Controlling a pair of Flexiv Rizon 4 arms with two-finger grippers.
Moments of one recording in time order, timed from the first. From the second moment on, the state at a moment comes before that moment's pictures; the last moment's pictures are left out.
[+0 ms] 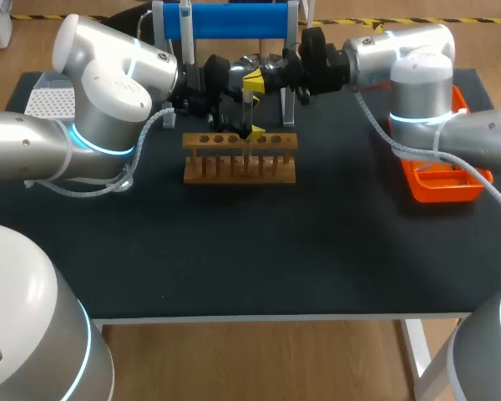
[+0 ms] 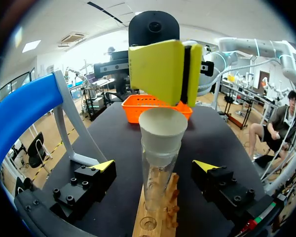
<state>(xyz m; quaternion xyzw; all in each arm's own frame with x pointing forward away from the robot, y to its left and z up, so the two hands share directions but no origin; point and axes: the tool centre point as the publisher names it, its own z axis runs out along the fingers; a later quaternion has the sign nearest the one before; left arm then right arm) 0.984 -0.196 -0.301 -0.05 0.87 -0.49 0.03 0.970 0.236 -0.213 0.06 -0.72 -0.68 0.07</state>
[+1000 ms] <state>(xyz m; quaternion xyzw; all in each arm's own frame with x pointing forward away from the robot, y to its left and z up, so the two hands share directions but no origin) 0.984 -0.196 -0.301 -0.05 0.87 -0.49 0.03 0.970 0.241 -0.227 0.04 -0.72 -0.69 0.10</state>
